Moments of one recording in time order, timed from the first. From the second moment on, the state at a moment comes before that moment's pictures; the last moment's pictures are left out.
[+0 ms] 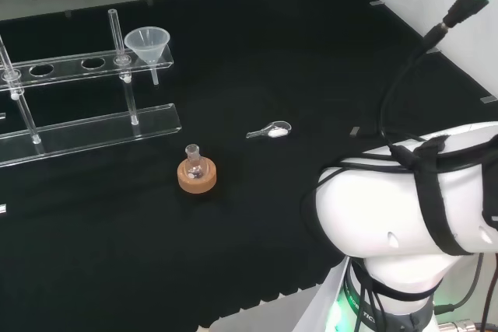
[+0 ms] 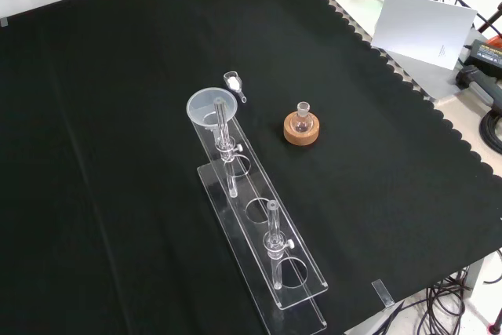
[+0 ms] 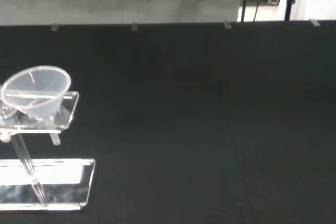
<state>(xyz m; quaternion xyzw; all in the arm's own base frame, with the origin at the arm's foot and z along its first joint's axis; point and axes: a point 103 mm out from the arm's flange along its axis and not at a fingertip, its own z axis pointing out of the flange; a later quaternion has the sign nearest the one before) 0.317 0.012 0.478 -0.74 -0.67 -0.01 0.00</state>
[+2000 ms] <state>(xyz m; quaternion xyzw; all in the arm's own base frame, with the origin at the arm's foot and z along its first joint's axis) 0.446 0.101 0.379 -0.64 -0.76 0.11 0.09</state>
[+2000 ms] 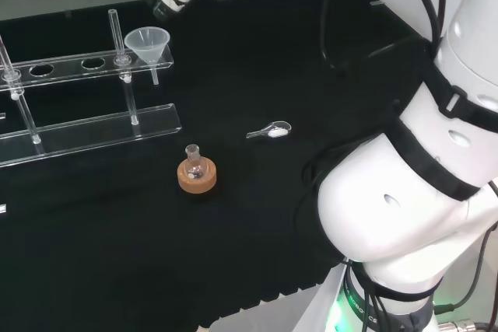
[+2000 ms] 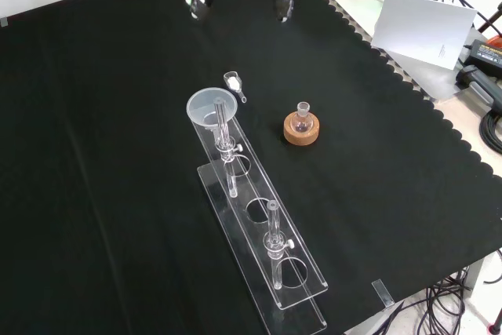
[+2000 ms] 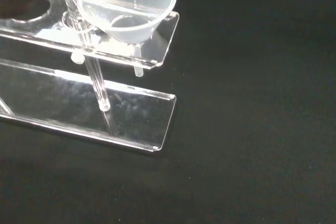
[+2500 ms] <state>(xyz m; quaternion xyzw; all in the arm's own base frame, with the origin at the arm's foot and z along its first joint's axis) 0.470 0.104 0.357 -0.65 -0.75 0.11 0.10</state>
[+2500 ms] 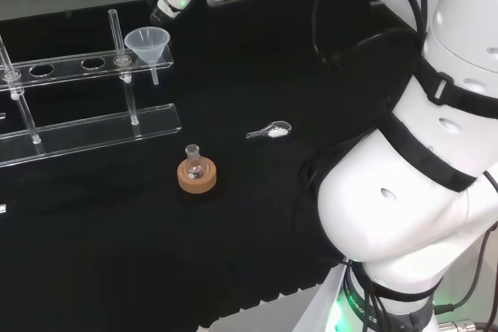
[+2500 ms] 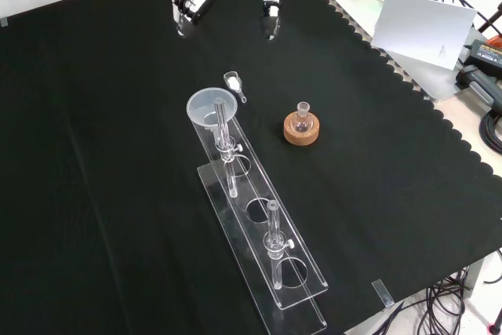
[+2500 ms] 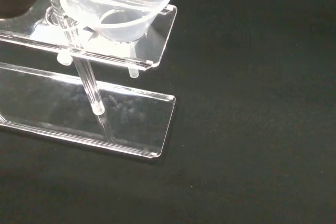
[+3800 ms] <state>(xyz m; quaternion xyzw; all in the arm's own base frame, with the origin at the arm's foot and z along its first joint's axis) 0.519 0.142 0.298 -0.61 -0.76 0.18 0.12</state>
